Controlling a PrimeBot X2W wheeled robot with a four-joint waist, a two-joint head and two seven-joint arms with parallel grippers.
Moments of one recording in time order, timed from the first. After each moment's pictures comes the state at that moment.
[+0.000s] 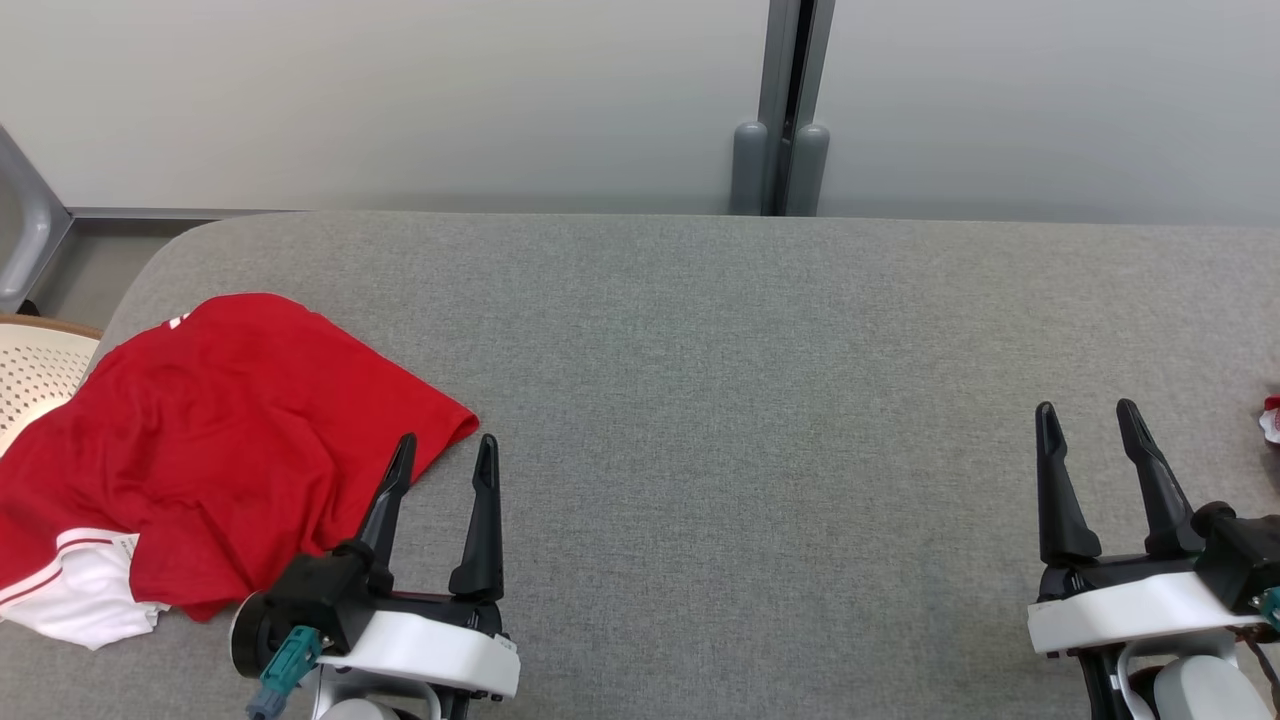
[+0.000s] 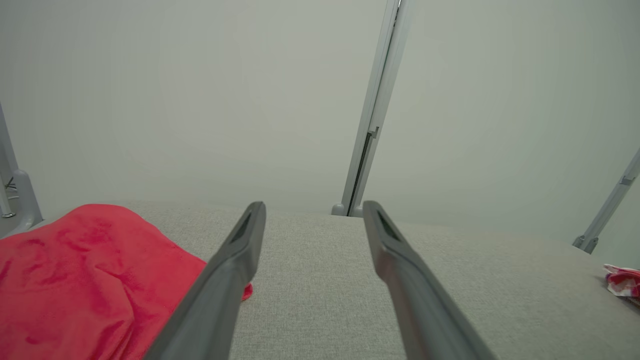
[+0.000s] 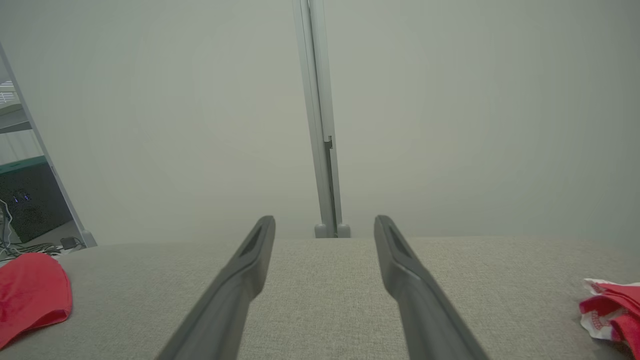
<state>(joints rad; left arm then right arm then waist) -0.07 0.05 -0.26 0.12 -0.33 0.07 -0.26 -0.12 -0.13 0.05 0.22 0.24 0.13 -0.26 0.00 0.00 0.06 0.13</state>
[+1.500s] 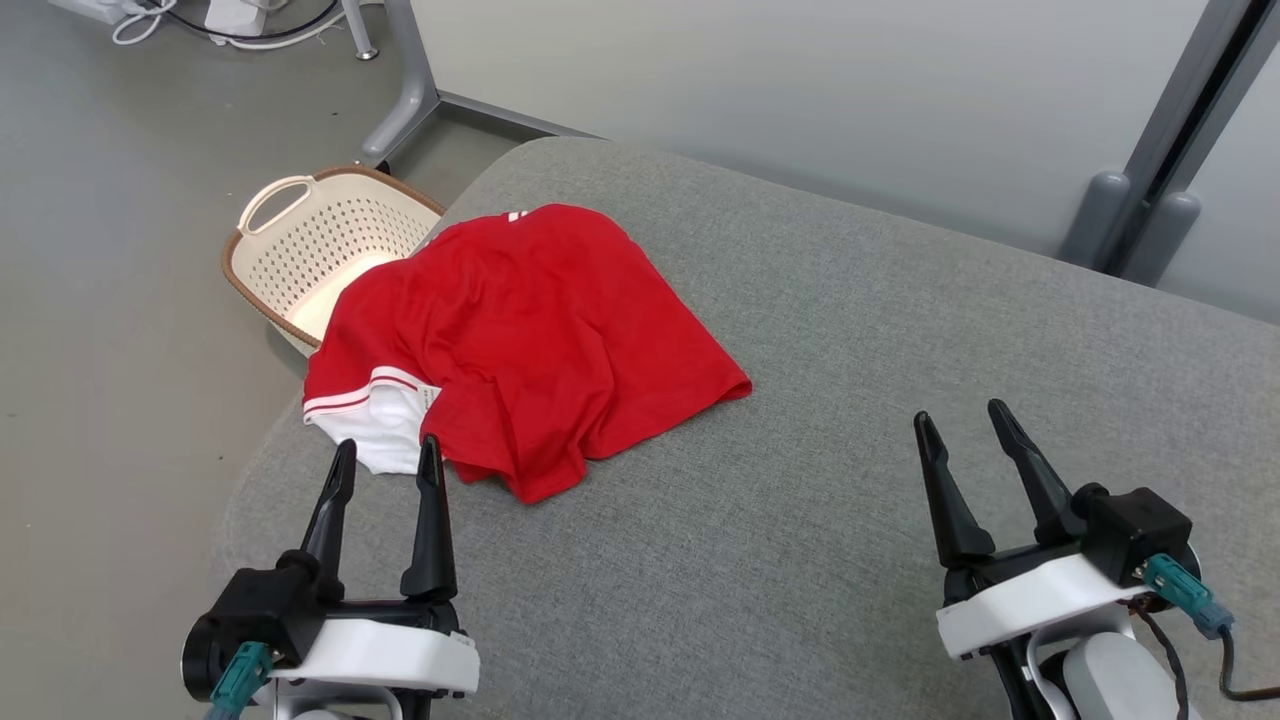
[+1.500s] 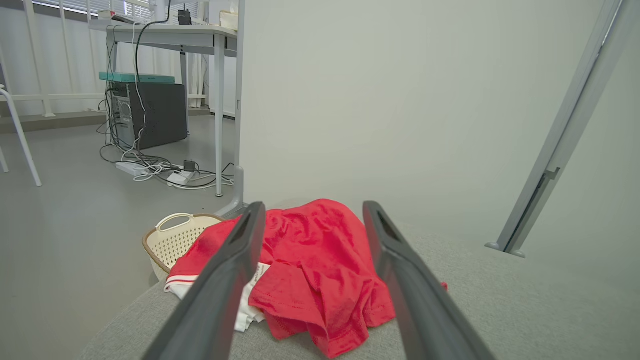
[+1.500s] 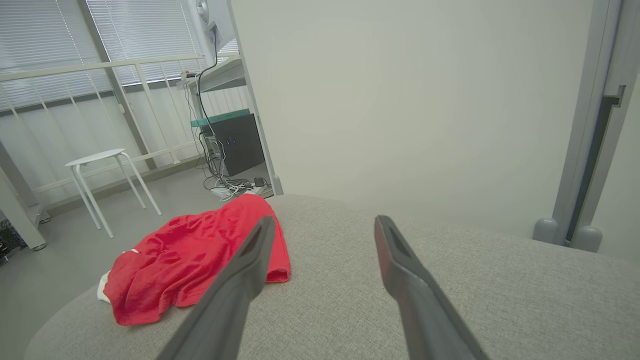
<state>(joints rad) -0.03 0.05 -0.19 0.07 -0.32 0.10 -0.26 -0.20 -0.14 0.26 0.34 0.31 0.13 -0.26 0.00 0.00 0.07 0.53</state>
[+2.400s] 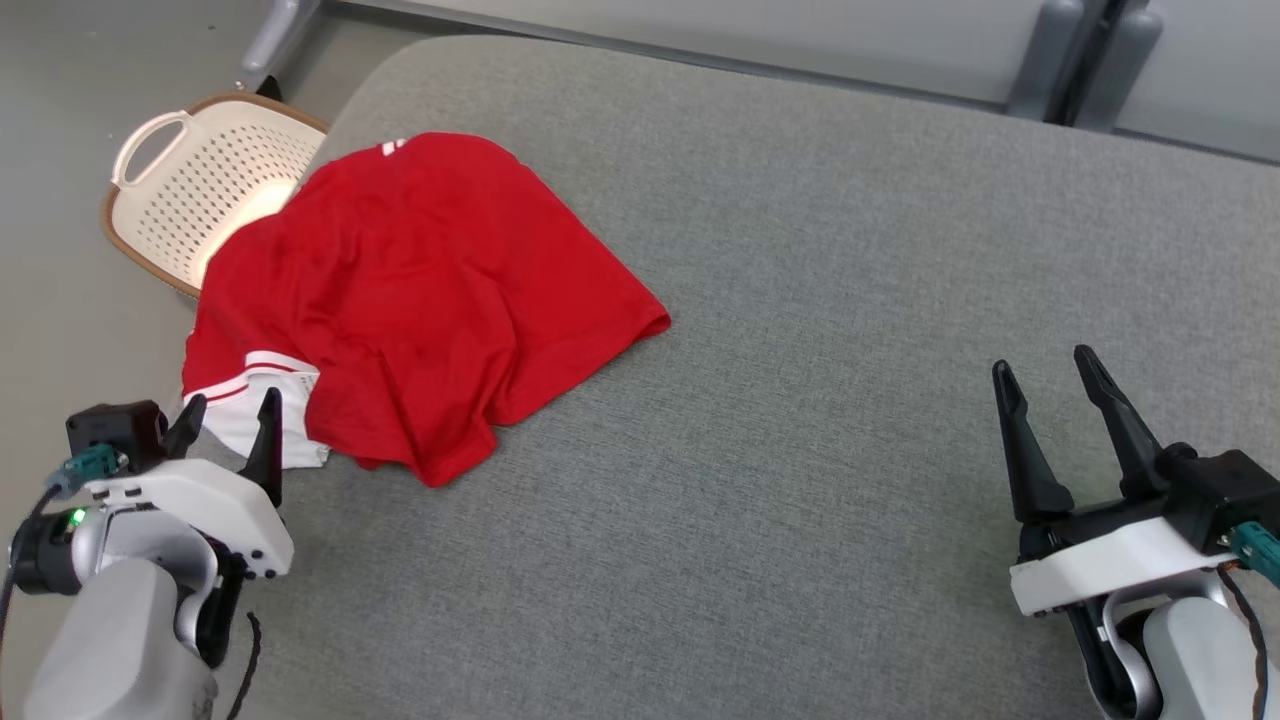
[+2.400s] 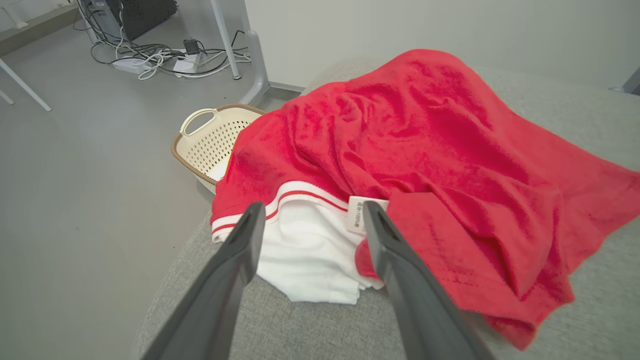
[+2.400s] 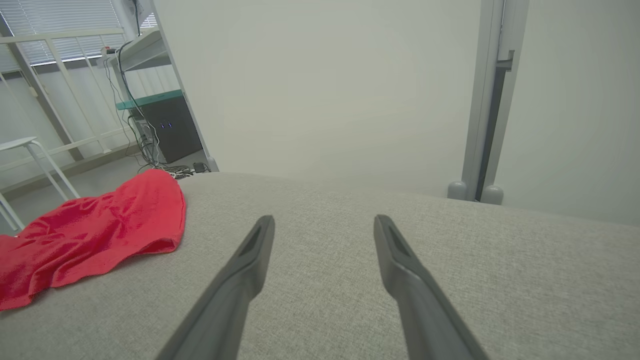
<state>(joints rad) -0.44 0.23 -0.05 0.73 -0.34 -0.10 -0.08 -0.21 -0.22 0.17 0.24 0.26 0.13 -0.23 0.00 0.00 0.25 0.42</state>
